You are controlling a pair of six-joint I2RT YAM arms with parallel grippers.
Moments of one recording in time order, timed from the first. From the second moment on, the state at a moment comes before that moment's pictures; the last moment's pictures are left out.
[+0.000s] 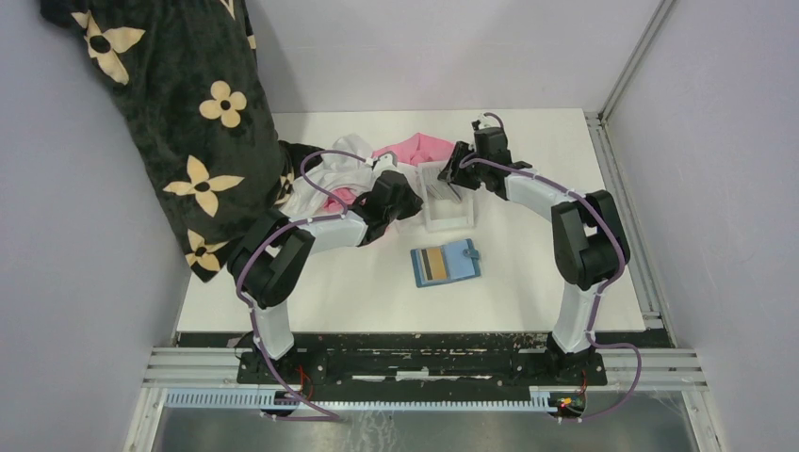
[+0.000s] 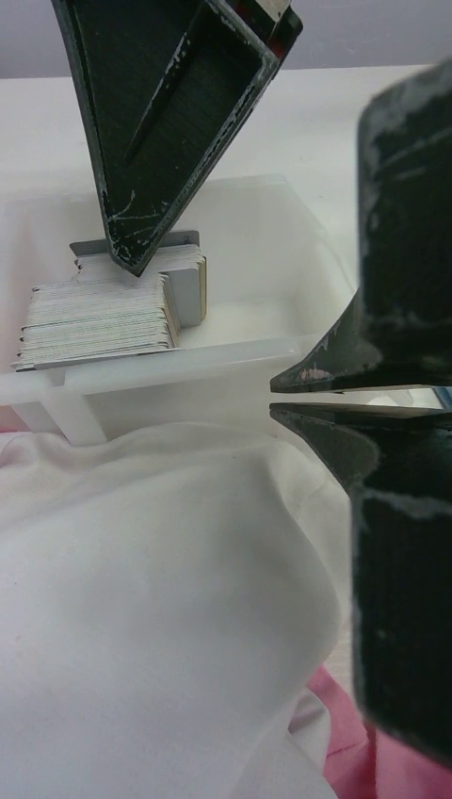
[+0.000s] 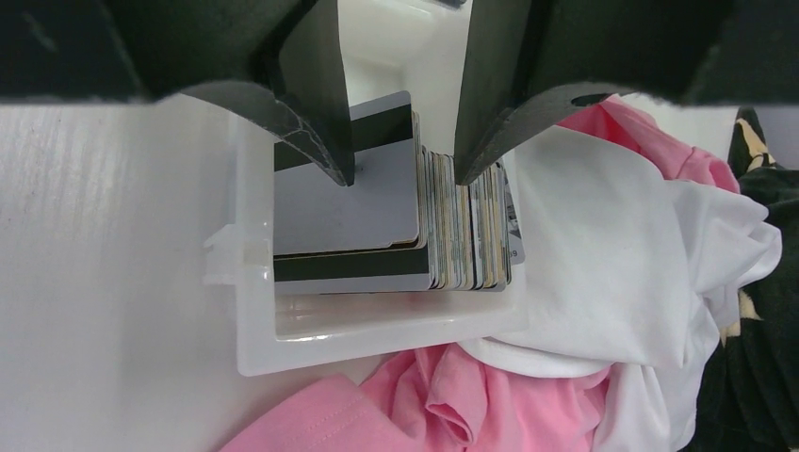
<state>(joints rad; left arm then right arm) -0.67 1.85 1.06 0.27 -0.19 -0.80 0.35 1.92 1.32 -0.06 -0.19 0.58</state>
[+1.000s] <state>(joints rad) -0.67 1.77 1.04 0.23 -0.18 -0.79 0.49 1.74 1.38 -0.37 0.15 0.37</state>
